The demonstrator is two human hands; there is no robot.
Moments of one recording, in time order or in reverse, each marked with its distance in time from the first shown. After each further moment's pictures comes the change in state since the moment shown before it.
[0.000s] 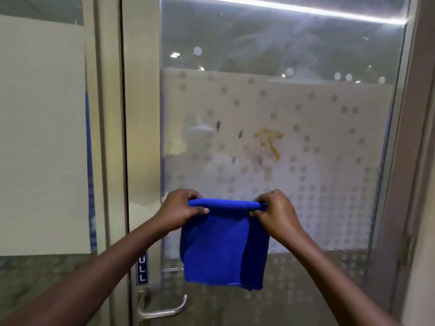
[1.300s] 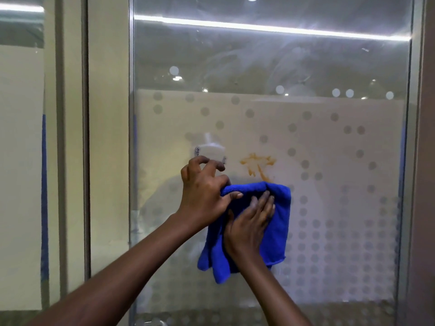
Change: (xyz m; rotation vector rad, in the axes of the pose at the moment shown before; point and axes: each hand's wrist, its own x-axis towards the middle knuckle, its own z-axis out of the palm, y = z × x) left_hand 0.119 0.079 0.052 0.711 0.585 0.594; right_hand 0.100 0.019 0.105 0.223 0.528 -0.010
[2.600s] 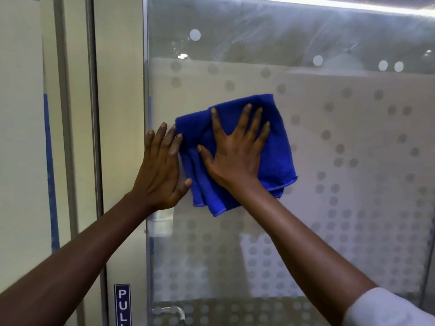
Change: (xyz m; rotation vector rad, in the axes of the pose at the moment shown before) left_hand -0.034 -0.146 -0.008 0.012 0.006 0.182; right_hand 0.089 -0.111 0.022 -0.421 -0.037 -0.424
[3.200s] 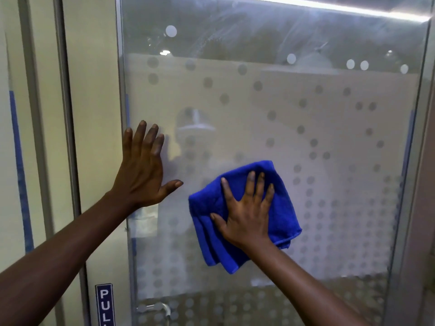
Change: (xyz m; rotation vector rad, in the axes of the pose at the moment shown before) left_hand -0.001 -0.001 0.002 0.173 -0.049 0.018; right_hand -0.135 0.071 0.026 -0.077 -0.105 -0.013
